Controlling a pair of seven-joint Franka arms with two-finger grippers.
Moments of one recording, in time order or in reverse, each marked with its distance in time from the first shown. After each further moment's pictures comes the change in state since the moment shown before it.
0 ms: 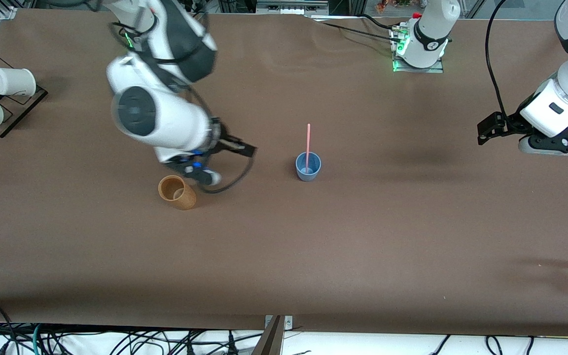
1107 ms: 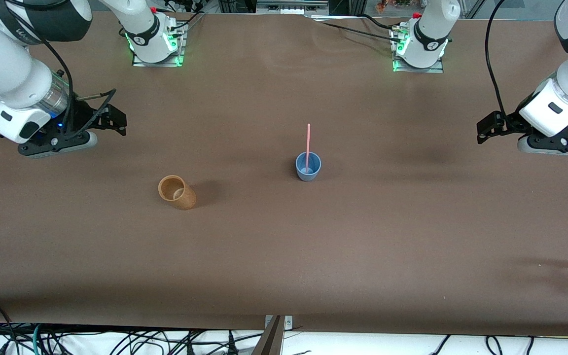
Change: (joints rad) left arm -0.001 0.000 0.000 0.002 0.000 -0.011 0.000; right arm -0.216 -0.387 -0.028 -0.395 -0.248 0.112 -0.755
